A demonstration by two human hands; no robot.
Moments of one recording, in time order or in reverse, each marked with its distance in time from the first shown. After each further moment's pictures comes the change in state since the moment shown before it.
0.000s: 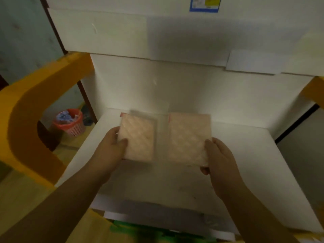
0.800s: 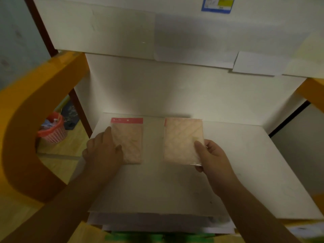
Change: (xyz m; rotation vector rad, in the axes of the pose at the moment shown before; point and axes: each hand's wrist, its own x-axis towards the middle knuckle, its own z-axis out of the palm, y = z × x) left_hand 0.052 -0.024 -0.033 0.822 0.093 0.111; right_hand 0.016 0.014 0.047 -0.090 0.065 0.050
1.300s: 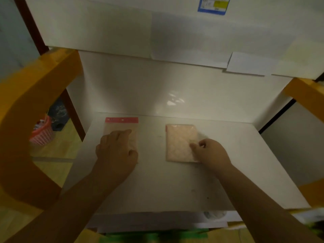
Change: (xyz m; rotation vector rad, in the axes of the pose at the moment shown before) left_hand -0.019 0.025 -0.007 -0.094 -0.104 0.232; right_hand 0.053 0.020 -0.018 -0.951 0.143 -0.035
